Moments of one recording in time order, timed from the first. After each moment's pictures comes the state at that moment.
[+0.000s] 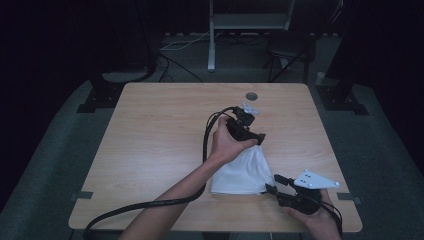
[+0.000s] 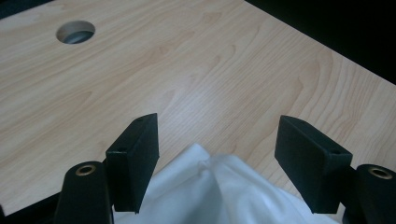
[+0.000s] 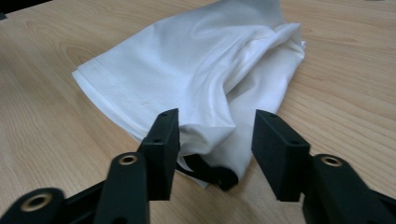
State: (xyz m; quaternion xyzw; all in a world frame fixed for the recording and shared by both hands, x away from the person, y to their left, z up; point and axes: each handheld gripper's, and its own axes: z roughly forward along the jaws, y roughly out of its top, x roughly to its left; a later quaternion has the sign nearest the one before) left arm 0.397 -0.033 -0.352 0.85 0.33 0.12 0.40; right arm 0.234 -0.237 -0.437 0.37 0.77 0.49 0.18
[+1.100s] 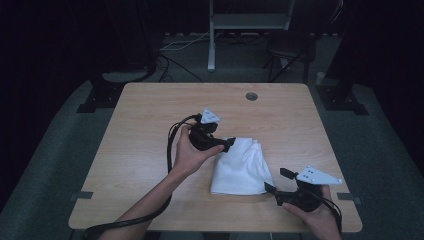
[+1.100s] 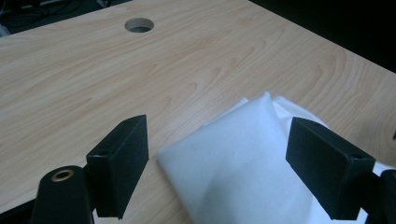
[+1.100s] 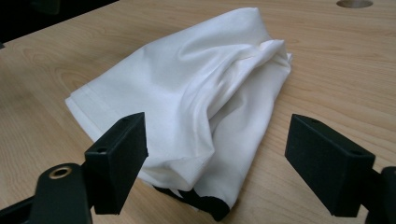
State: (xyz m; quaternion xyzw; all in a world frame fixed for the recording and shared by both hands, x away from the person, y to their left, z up) left arm 0.368 0.066 -0.360 0.81 0.34 0.15 0.44; right arm 0.243 -0.239 -0.434 0.40 0.74 0.51 0.18
